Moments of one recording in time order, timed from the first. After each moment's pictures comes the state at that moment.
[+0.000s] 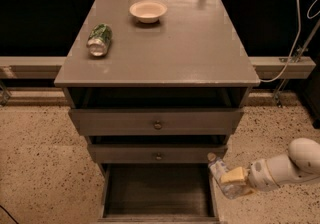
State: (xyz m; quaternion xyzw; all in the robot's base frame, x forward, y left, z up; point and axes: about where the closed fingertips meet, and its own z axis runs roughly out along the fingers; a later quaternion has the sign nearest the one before) arm 0.431 -0.247 0.492 -0.91 0.14 0.04 0.38
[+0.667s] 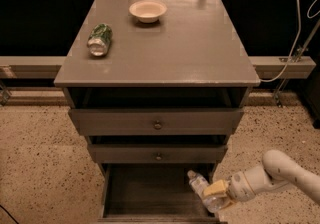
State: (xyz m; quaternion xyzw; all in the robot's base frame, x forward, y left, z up) arm 0.412 -0.198 0.416 -0.88 0.12 0.14 0.44
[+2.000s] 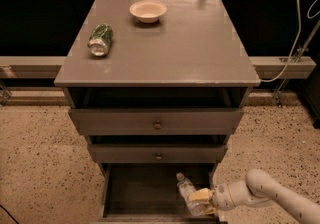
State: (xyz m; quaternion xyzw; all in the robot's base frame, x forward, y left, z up) arm 0.420 -0.148 0.325 -0.86 0.13 0.11 0.49
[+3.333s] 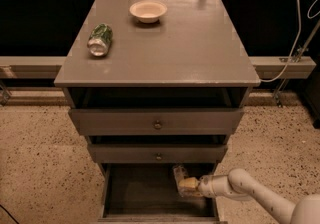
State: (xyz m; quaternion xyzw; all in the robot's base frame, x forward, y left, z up) arm 0.519 -0.124 0.236 -0.88 0.11 -0.05 0.47
